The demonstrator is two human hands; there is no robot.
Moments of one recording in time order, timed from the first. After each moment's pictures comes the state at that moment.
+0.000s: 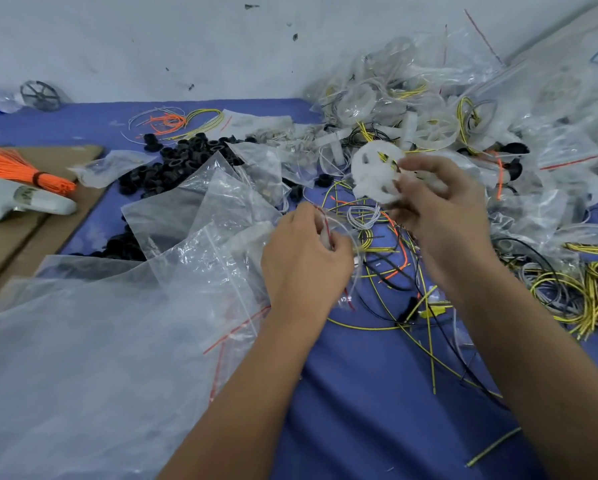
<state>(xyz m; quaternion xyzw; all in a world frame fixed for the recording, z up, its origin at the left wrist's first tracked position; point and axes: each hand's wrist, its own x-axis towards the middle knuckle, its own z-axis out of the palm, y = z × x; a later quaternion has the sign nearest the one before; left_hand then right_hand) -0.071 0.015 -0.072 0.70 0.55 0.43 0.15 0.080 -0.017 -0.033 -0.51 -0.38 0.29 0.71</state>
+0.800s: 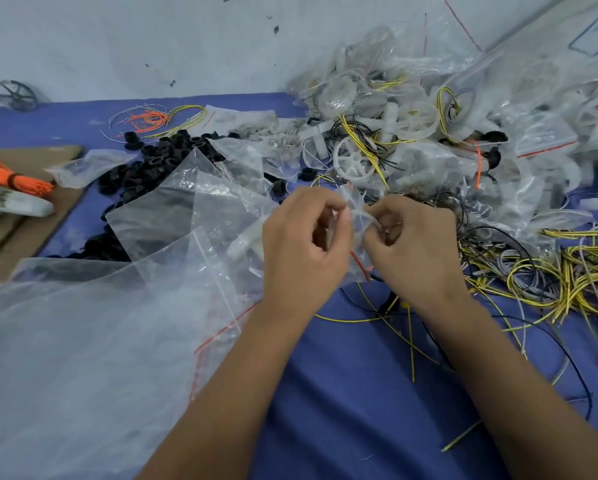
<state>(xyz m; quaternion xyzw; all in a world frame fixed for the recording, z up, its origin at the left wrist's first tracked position) -0.065 0.005 -0.062 0.74 0.29 0.59 0.17 0.070 -0.051 -0.050 -0.71 -0.56 0.00 0.43</state>
